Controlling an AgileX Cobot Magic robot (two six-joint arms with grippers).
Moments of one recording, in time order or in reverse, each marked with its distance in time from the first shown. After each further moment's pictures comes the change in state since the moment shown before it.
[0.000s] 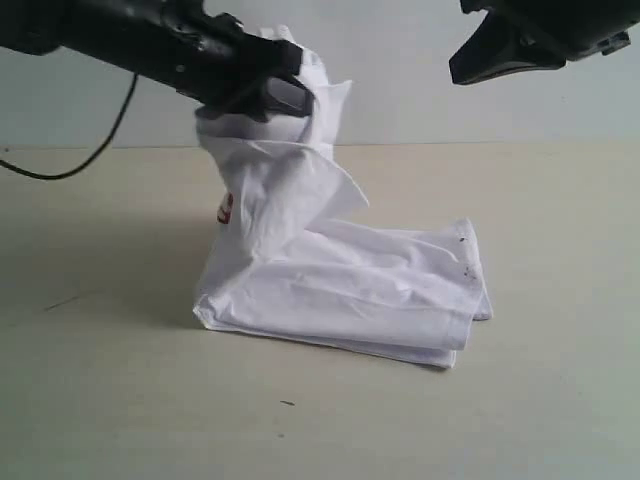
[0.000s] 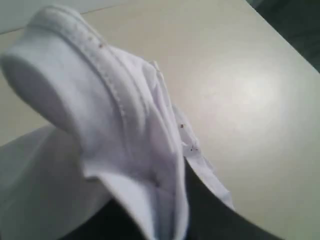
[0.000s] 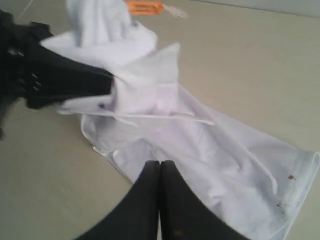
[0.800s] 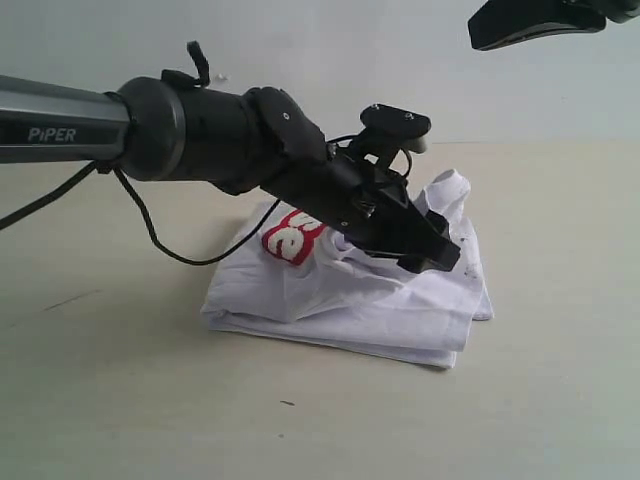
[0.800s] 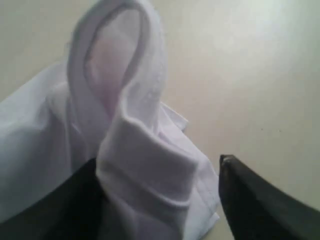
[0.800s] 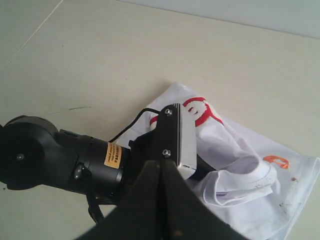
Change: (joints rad) left arm -0.322 0.227 0.000 0.095 -0.207 0.088; right arm 0.000 -0.106 0.000 0.002 0.055 0.000
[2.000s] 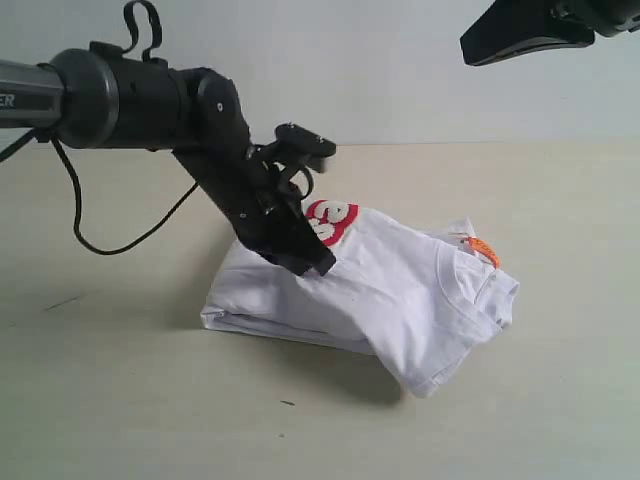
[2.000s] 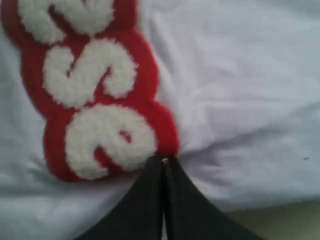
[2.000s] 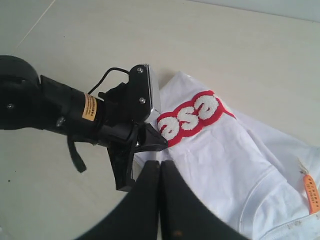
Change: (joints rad) left arm 0.153 -0.019 0.016 0.541 0.241 -0.353; right arm 0.000 0.026 0.000 0.009 0.019 0.000
